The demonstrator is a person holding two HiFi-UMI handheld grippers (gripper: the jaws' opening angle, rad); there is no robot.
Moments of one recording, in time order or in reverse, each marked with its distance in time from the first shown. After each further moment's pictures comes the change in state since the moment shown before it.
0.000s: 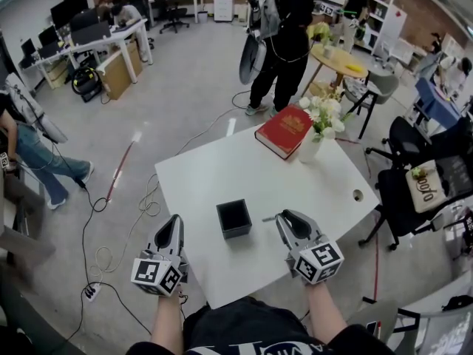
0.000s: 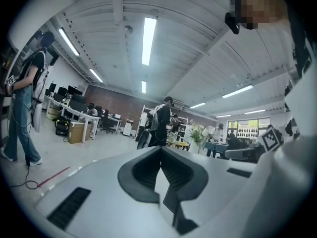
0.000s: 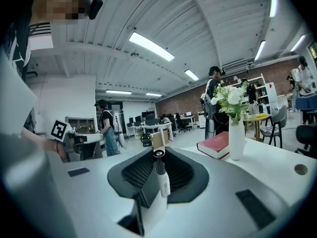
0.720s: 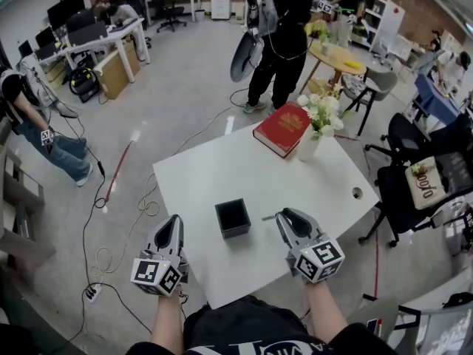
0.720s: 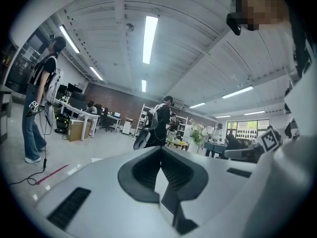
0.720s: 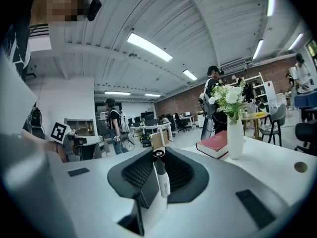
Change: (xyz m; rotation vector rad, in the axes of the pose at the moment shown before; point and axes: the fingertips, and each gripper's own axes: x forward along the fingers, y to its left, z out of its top) left arm 0.005 0.000 -0.004 -0.012 0.015 -0.008; right arm 0.000 -0.005 0.000 0.019 -0.004 -0.006
